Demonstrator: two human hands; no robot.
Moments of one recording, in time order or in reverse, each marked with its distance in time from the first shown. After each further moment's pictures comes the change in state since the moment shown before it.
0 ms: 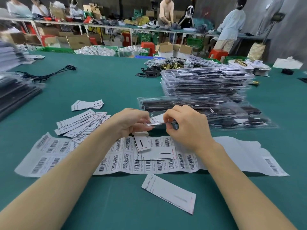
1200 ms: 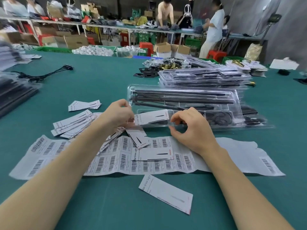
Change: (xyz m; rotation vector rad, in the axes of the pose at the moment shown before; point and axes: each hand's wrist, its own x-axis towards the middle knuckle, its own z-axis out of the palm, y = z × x) left_hand 0.010 0.000 -0.026 0.246 0.238 0.234; right_hand -0.014 0.028 0.005 0.246 0.059 0.009
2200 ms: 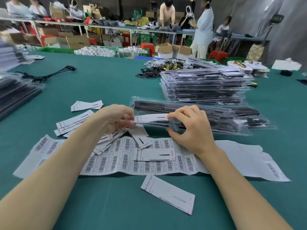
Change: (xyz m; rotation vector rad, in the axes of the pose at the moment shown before) left_hand -0.009 0.012 -0.015 -0.189 -0.190 -0.267; right_hand 0.001 -0.003 0.007 -0.160 0.067 -0.062
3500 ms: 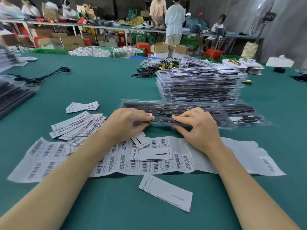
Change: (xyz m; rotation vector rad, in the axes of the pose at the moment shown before) left_hand 0.002 -0.034 0.015 0.942 0.100 1.269; right_hand -0.013 0.029 -0.005 0.009 -0.055 0.110
